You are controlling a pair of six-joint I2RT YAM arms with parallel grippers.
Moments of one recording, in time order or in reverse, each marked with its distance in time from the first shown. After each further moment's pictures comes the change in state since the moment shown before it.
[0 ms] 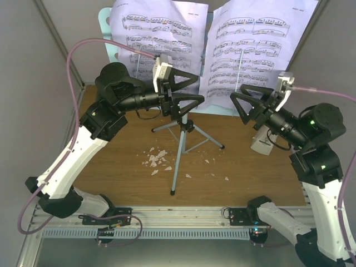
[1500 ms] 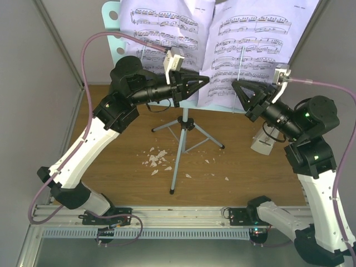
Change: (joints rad) left arm -0.003 0.121 0.077 0.035 -0.052 -0.008; right arm 0.001 0.071 0.010 0.100 -0.004 0.040
